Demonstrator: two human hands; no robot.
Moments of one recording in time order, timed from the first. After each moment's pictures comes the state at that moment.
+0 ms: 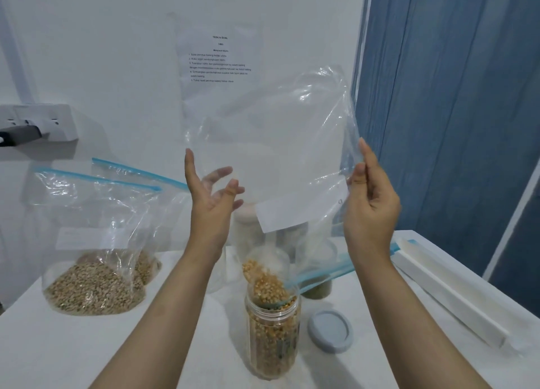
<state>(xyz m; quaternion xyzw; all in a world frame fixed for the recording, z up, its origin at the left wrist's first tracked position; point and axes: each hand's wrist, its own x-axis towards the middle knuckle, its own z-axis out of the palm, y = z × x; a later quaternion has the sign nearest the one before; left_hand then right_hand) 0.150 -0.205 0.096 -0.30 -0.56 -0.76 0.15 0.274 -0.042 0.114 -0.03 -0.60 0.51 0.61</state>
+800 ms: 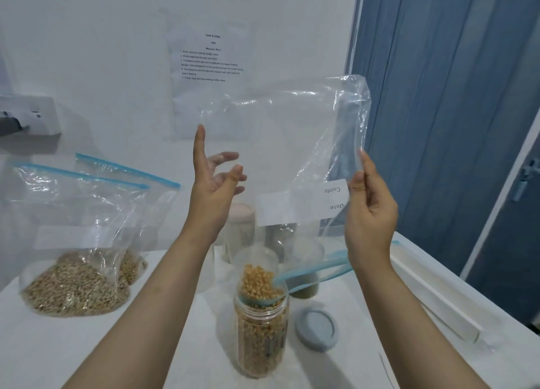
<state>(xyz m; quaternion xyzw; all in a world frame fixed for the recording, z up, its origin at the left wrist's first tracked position) 0.150 -0.195 0.121 -0.35 -0.58 -0.72 0.16 0.288 -0.030 0.113 -0.05 -0.60 0.52 0.61</state>
